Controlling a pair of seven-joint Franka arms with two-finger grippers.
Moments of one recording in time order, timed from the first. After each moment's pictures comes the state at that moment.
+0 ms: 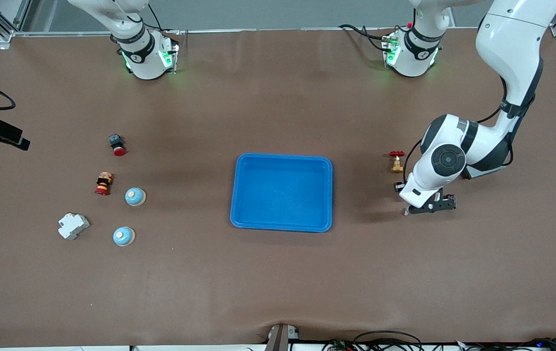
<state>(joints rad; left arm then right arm) 0.12 0.45 -0.35 -2.02 0.37 2.28 -0.57 -0.13 0.14 0.07 -1.35 0.04 1.45 0.05</state>
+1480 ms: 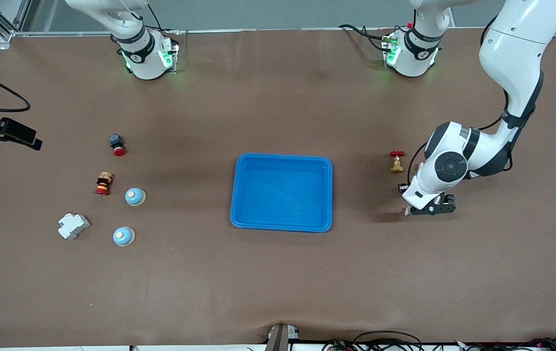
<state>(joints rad) 0.16 0.52 -0.35 -2.03 0.42 2.32 -0.51 0.00 0.13 -0.04 -1.37 0.04 1.46 0.09</state>
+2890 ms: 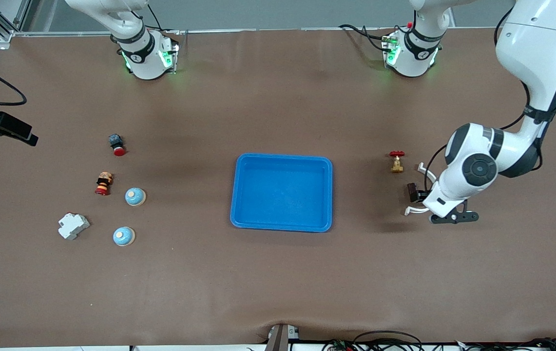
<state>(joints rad) 0.24 0.48 -0.36 -1.95 0.38 2.28 -0.36 0.00 0.07 -0.05 -1.46 0.04 1.51 0.09</state>
